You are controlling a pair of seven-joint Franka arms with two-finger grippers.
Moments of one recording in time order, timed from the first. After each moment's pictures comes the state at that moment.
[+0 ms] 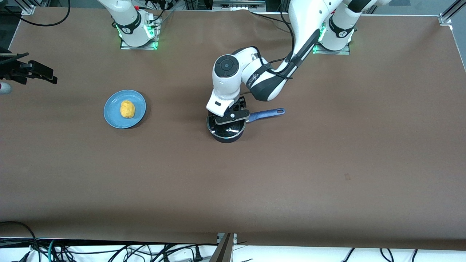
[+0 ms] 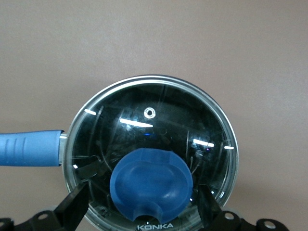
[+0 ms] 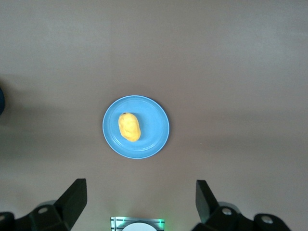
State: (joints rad) left arm -0.60 0.74 -0.31 -1.39 0.18 2.12 -1.21; right arm -0.02 -0.01 -0.07 -1.65 0.00 1.52 -0.11
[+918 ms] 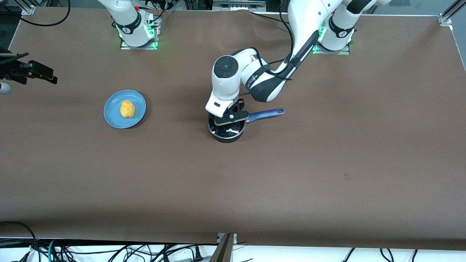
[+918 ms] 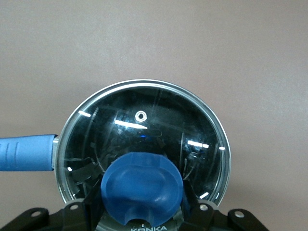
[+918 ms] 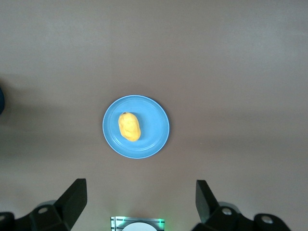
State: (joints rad) left arm -0.60 0.75 -0.30 -1.37 0.18 2.13 -1.21; right arm -0.02 -0.01 -0.07 -1.65 0.00 1.51 -0.11
